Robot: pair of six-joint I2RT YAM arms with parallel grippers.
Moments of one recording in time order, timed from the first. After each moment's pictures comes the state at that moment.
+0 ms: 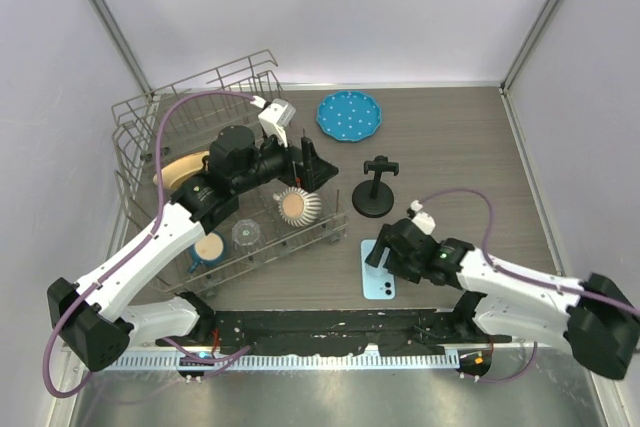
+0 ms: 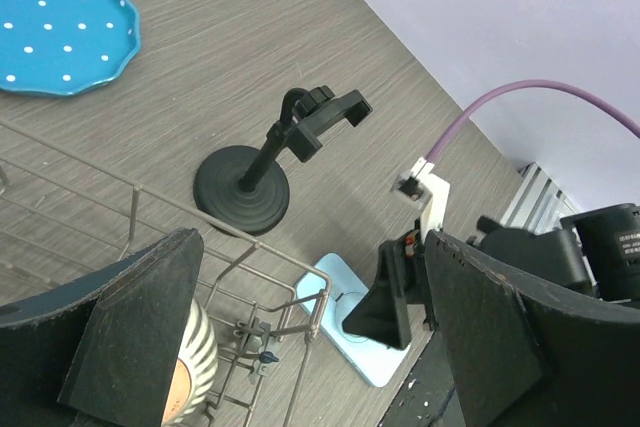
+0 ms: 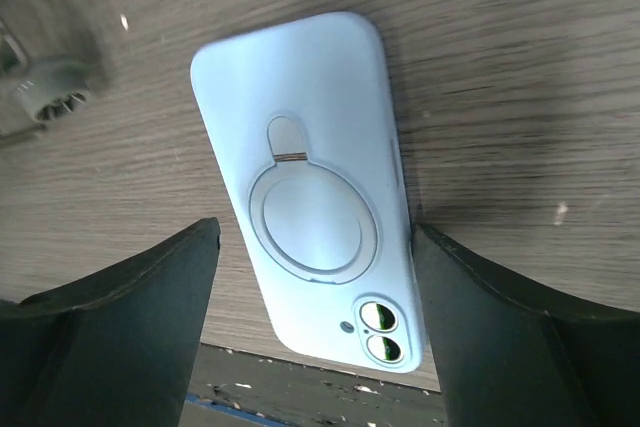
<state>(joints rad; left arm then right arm) -0.67 1.15 1.09 -0.16 0.26 -0.38 0.84 0.92 0.38 -0.43 0.16 1.16</state>
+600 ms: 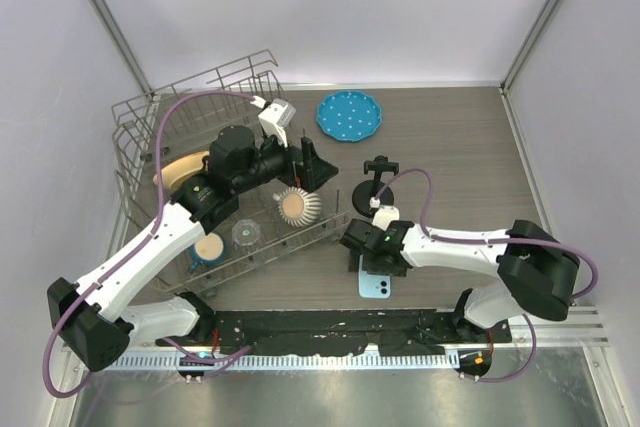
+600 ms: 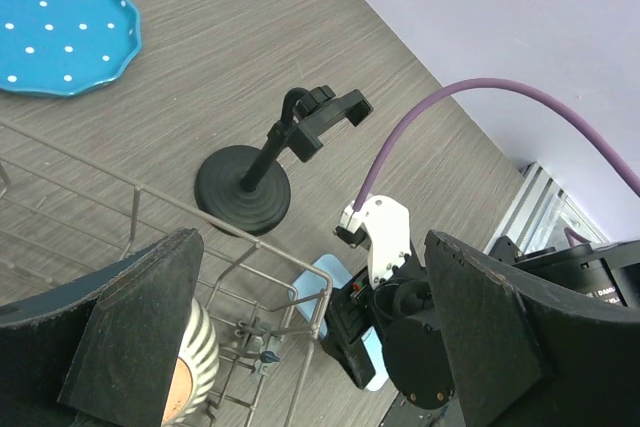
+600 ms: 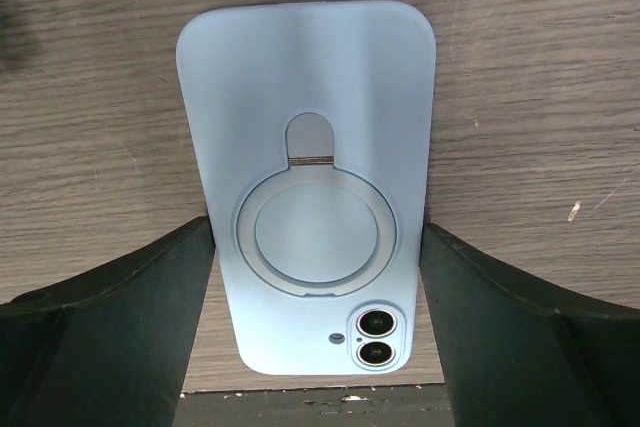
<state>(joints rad) -0.67 1.15 1.09 -0.16 0.26 -0.38 1.04 1.43 0.74 -0.65 0.35 1.12</state>
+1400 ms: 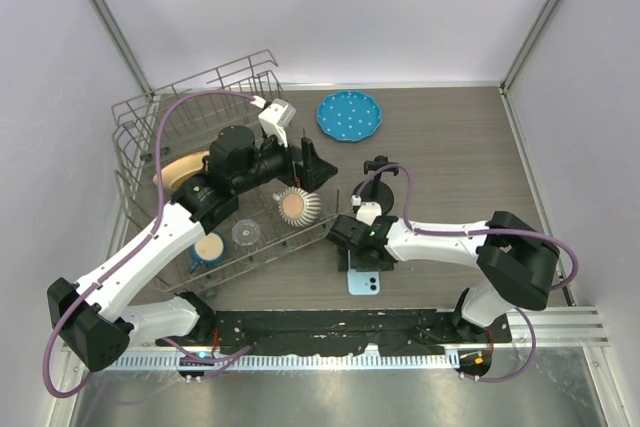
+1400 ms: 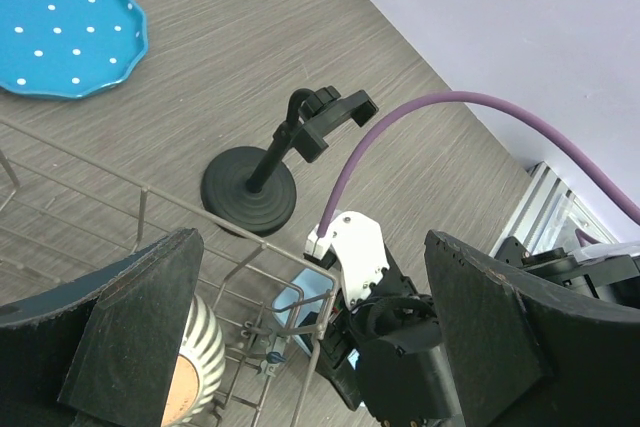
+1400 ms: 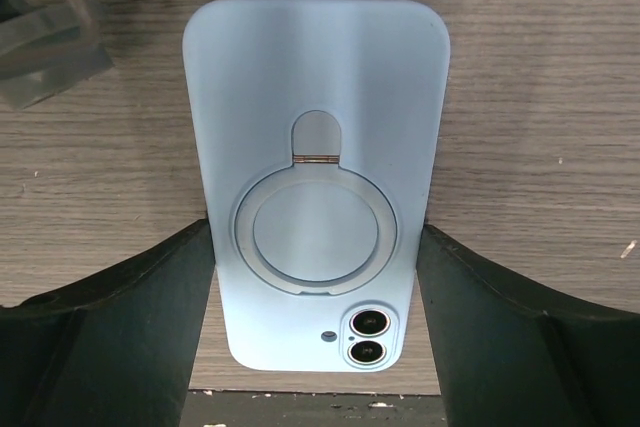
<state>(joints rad) -0.67 1.15 1.09 -0.16 0.25 -0.37 1.06 1.58 0.84 -0.65 0.31 1.01</state>
